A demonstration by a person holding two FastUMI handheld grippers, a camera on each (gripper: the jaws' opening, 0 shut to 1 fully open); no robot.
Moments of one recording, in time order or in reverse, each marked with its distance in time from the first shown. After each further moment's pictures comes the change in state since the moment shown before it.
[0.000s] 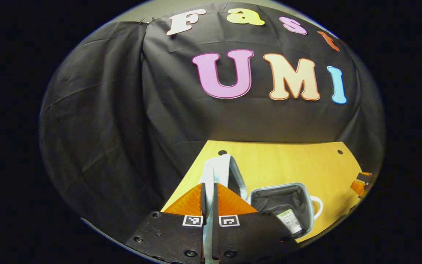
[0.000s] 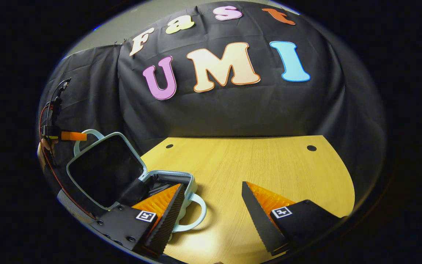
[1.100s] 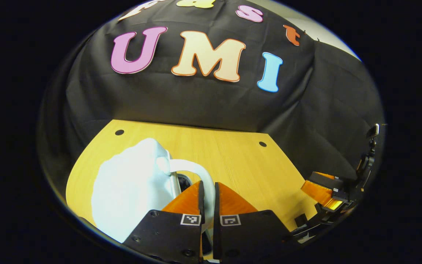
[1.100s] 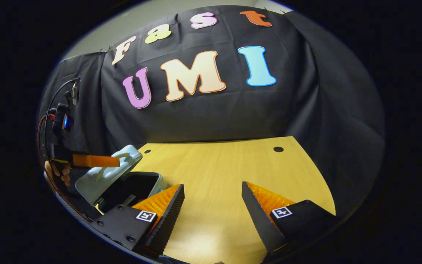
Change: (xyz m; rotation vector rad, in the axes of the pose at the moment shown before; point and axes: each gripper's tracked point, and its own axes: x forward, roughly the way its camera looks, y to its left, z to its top) left arm 0.008 -0.308 -0.066 -0.085 0.116 -0.537; right arm -0.067 -0.111 0.009 0.038 -0.046 -0.152
